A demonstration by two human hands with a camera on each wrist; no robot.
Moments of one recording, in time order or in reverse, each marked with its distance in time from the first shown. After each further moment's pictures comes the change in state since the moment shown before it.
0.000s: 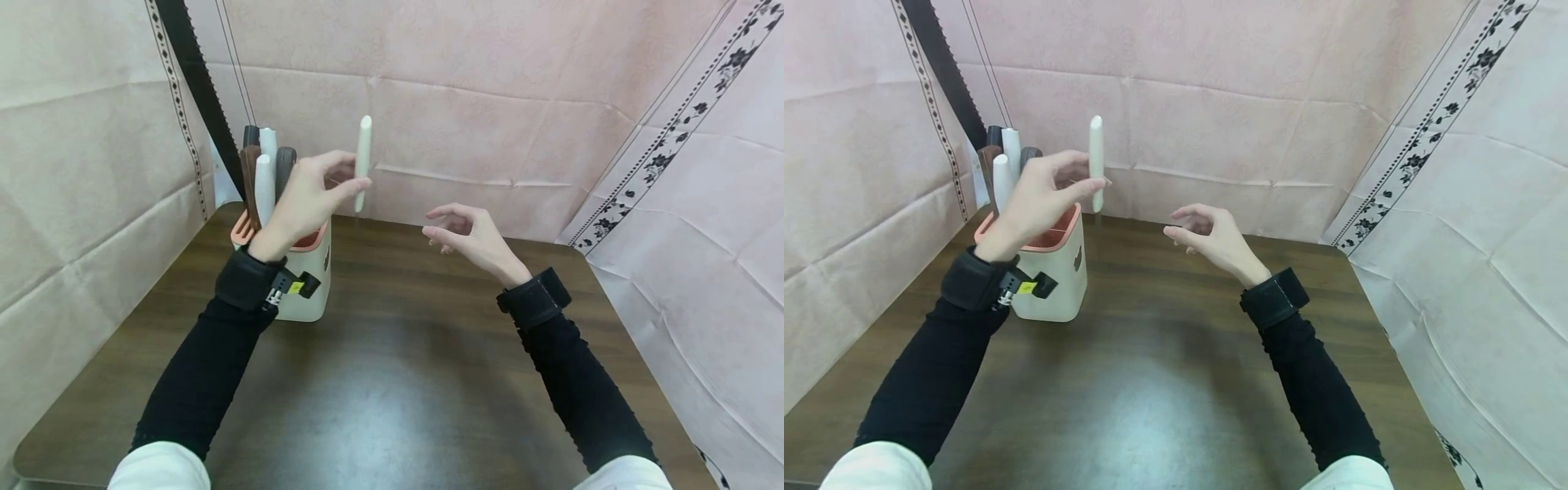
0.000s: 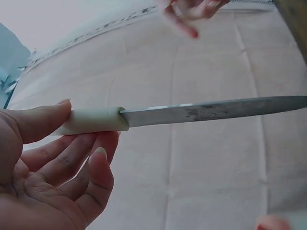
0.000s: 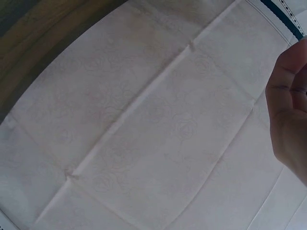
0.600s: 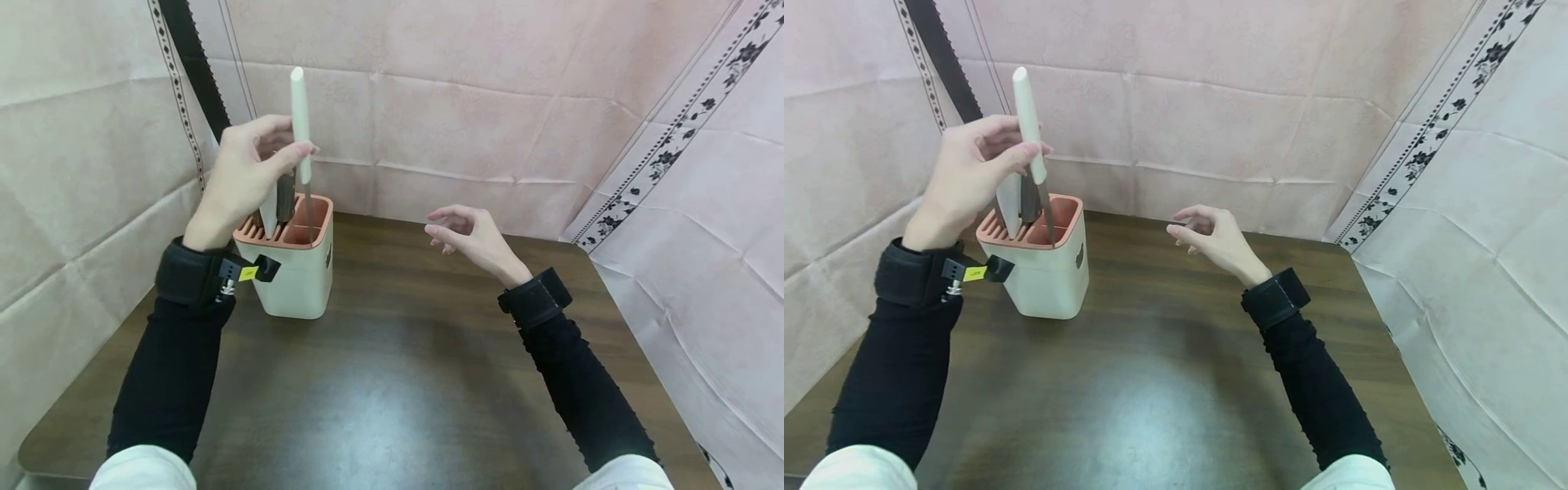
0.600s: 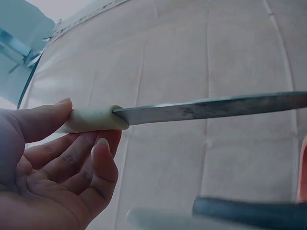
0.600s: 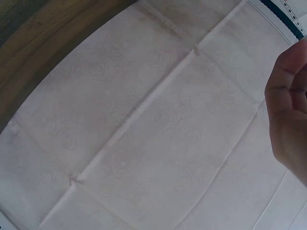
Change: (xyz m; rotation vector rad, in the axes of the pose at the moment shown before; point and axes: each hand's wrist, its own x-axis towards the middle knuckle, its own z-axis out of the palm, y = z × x) left_hand -0.014 0.008 -0.063 -0.016 0.138 -0.082; right_hand 0.000 0.006 0.002 -0.005 -0.003 0.020
